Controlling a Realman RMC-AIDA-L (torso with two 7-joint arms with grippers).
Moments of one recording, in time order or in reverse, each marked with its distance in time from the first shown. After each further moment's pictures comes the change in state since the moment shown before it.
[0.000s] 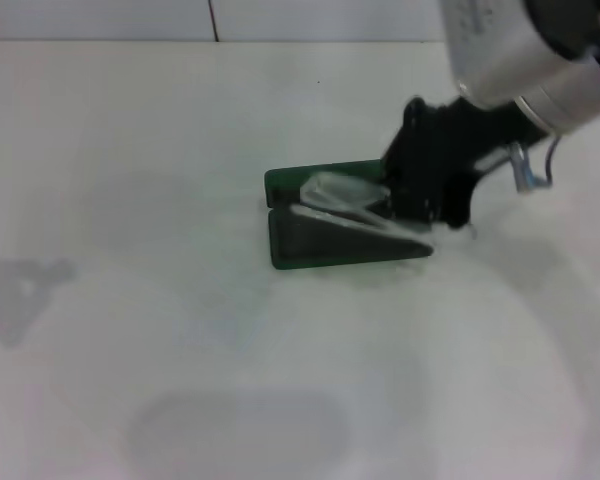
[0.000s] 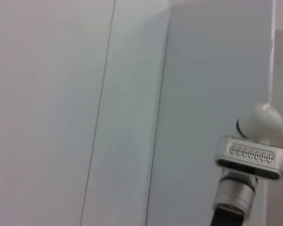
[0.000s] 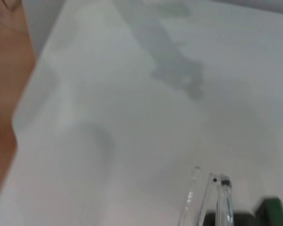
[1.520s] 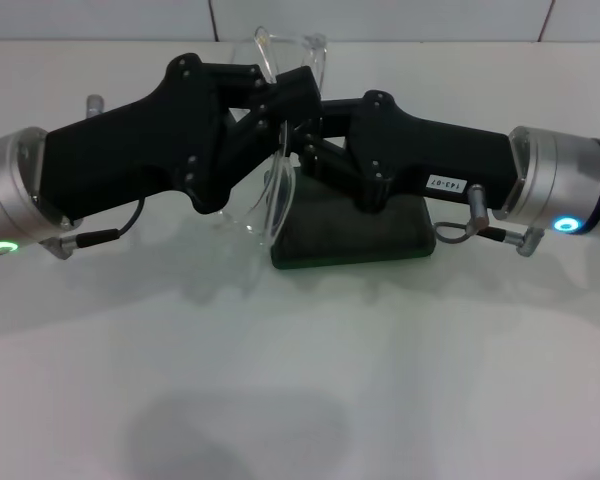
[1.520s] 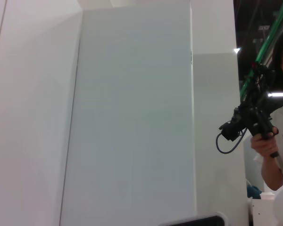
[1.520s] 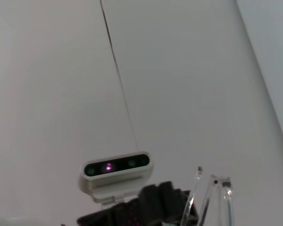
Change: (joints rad) left arm -0.315 -0.193 0.254 -0.132 -0.045 -0.148 0.184; right arm -0.170 0.008 -0.228 1.044 1.507 0.259 -0.938
